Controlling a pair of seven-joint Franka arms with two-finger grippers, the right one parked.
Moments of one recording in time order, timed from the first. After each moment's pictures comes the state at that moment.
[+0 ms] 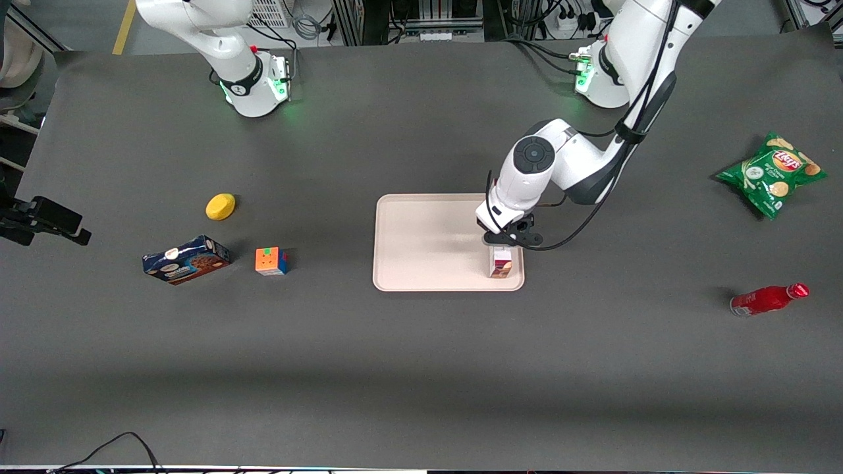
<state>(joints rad) -0.16 0.43 -0.47 -2.12 0.29 2.55 -0.78</state>
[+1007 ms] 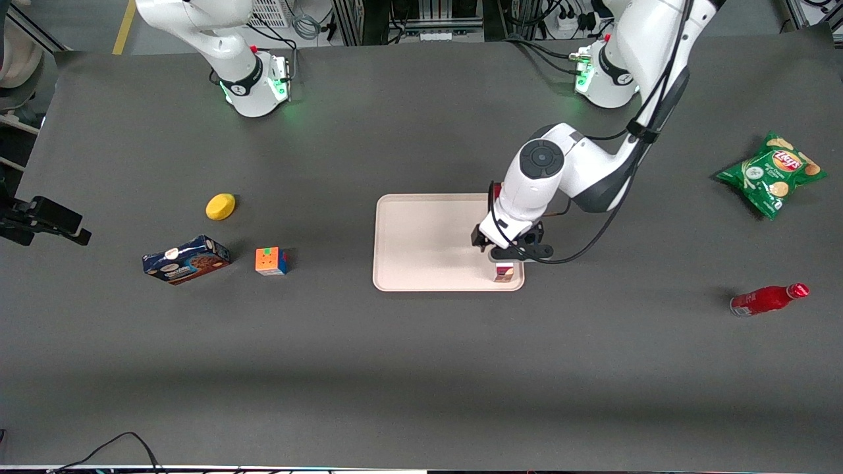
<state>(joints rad) -0.15 0.42 -0.46 -1.98 0.29 2.47 -0.84</state>
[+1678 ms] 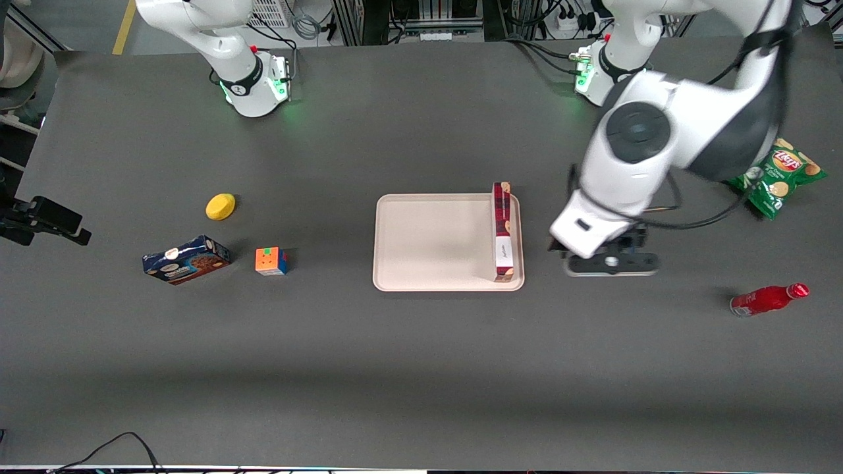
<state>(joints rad) -0.08 0.27 -0.38 -1.59 0.28 1.84 -0.47</state>
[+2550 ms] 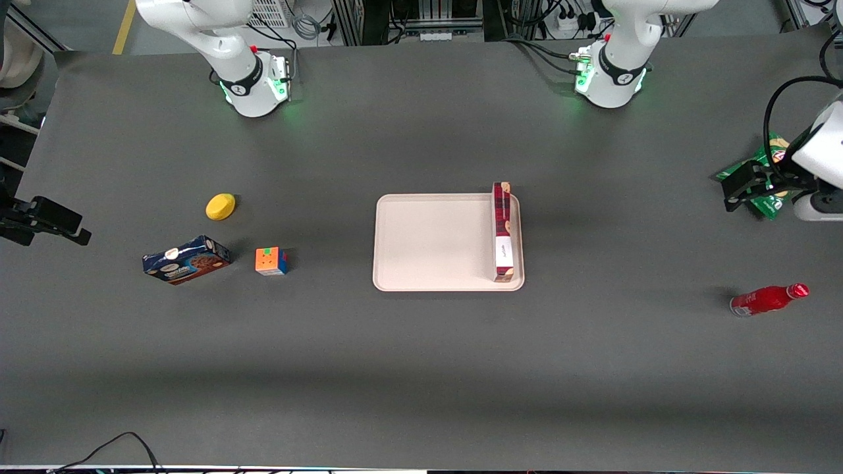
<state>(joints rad) -0.05 0.00 -0.02 -1.60 0.08 1.67 -0.03</state>
